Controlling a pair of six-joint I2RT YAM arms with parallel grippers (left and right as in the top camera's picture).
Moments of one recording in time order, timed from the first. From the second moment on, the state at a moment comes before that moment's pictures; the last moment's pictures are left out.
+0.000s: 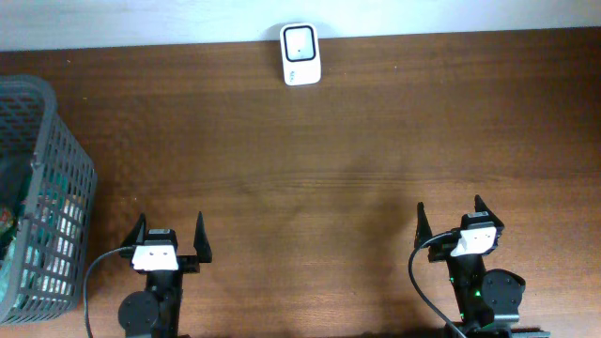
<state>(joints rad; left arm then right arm) 0.09 0.00 0.01 -0.07 0.09 0.05 -0.06 0.02 0.01 -0.06 -0.12 -0.08</state>
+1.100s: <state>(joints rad) 0.09 0.01 0.01 -0.07 0.09 0.05 -0.06 0.02 0.01 -0.06 -0.12 -0.08</state>
